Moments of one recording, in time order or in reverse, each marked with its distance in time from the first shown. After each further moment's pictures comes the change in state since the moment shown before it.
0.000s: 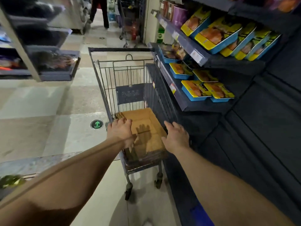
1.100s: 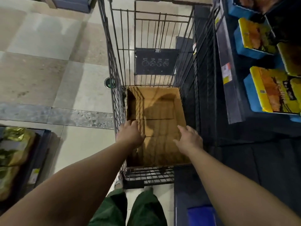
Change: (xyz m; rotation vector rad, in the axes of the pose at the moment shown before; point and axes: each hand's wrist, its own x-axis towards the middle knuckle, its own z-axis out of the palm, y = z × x) left_hand 0.199 -0.038 0.135 -0.343 -0.326 -0.428; right_hand 0.247 0.011 0.110 -0.167 -0.518 -0.012
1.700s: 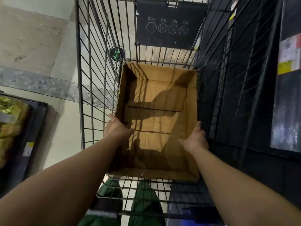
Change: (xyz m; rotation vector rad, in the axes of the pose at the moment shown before) left_hand 0.097 -0.020 0.078 -0.369 -0.030 -0.559; right_hand 0.147 0.041 0.065 0.236 -0.172 0.228
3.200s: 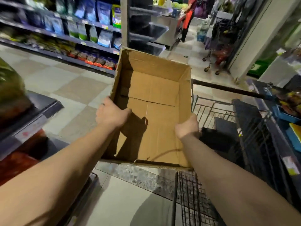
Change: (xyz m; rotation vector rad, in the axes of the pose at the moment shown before) left_hand -0.094 -0.135 -0.511 -0.410 0.678 0.464; right_hand -0.359 -0.398 -0.032 0.514 0.558 -0.510
